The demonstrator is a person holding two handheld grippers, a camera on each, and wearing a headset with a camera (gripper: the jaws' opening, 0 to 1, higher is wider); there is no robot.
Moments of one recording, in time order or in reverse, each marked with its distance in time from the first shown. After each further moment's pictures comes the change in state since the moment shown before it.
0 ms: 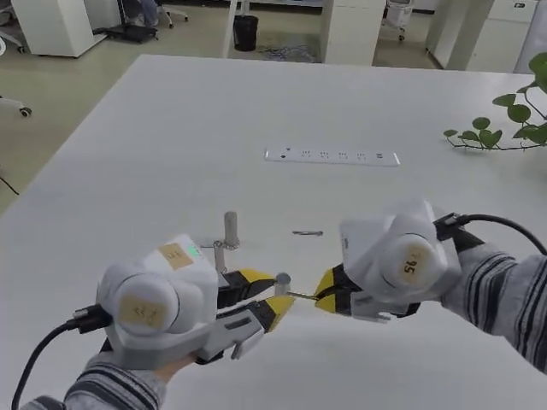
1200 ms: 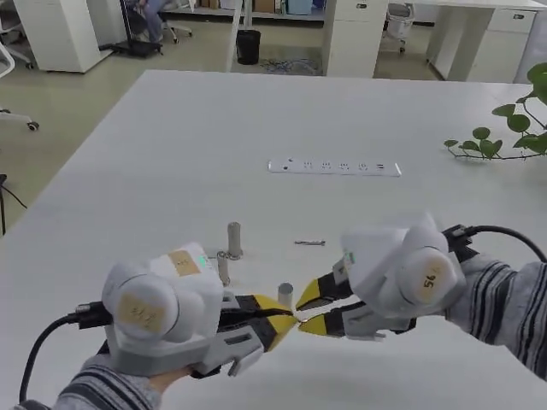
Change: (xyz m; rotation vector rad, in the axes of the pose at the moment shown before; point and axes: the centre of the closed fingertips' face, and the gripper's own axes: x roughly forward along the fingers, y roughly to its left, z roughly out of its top) left arm -0.011 -0.028 0.001 0.051 0.065 -0.152; right arm -0.007 0.023 0.037 -0.100 -0.171 0.074
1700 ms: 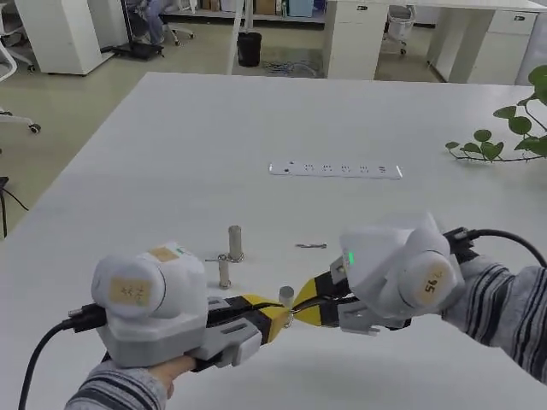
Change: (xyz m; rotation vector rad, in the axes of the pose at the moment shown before) left arm 0.000 0.021 -0.004 -0.265 -0.042 0.090; right arm -0.001 -0.012 0.009 -0.031 -0.033 -0.048
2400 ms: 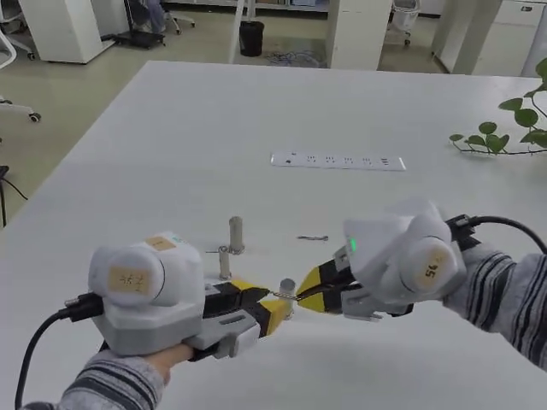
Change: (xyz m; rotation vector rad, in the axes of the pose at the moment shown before) left arm 0.001 0.014 -0.002 -0.071 0.003 0.051; right arm 0.002 -0.008 -0.007 0.004 0.011 0.003
